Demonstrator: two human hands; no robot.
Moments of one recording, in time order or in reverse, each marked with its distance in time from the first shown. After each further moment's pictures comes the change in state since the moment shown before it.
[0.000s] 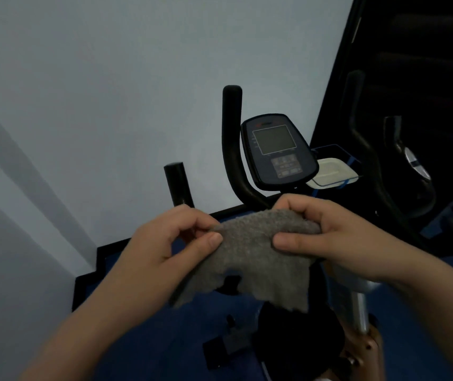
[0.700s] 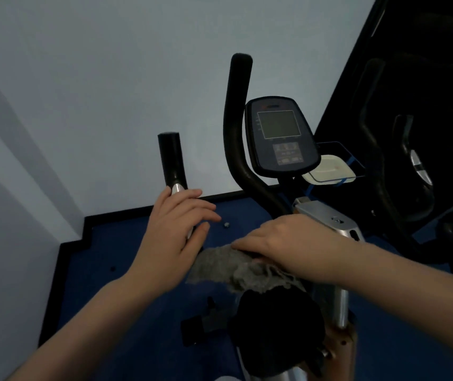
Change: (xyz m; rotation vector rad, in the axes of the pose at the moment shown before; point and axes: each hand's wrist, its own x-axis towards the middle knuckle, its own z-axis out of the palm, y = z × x) left_hand 0.002 -0.060 0.064 0.283 0.159 0.062; right_hand 0.028 0.050 0.008 -1.400 -0.357 -0.269
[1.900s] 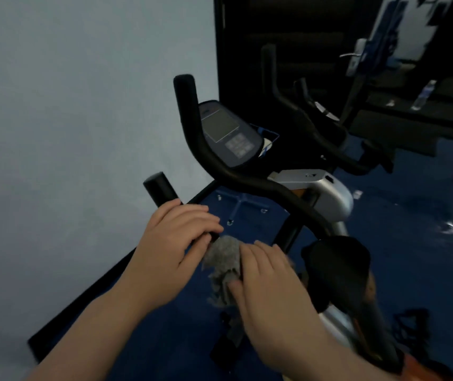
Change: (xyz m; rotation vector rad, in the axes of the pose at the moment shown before) left_hand 0.062 -0.073 -0.058 -0.109 -0.381 0.591; right_hand 0.106 -0.165 0.019 0.294 0.297 1.234
